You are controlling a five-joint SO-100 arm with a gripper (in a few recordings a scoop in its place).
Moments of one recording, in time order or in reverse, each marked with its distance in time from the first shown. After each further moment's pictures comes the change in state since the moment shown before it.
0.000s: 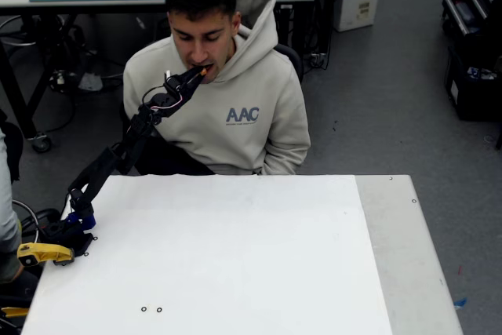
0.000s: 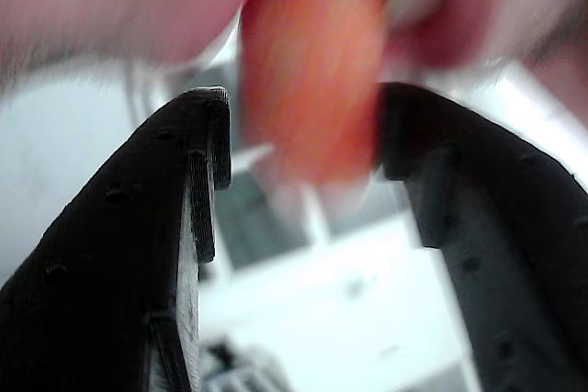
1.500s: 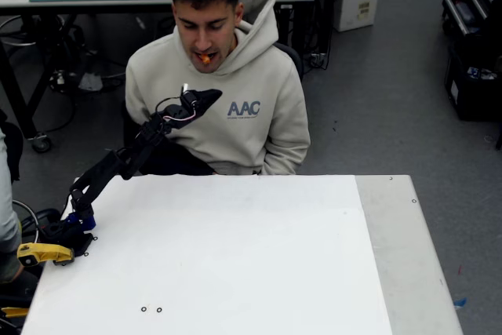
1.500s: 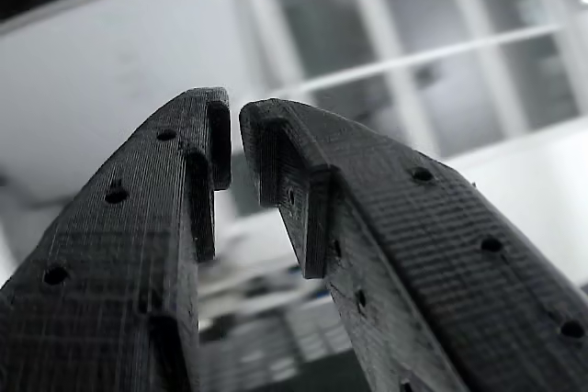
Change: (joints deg) arm 4.0 -0.4 11.0 0.4 8.6
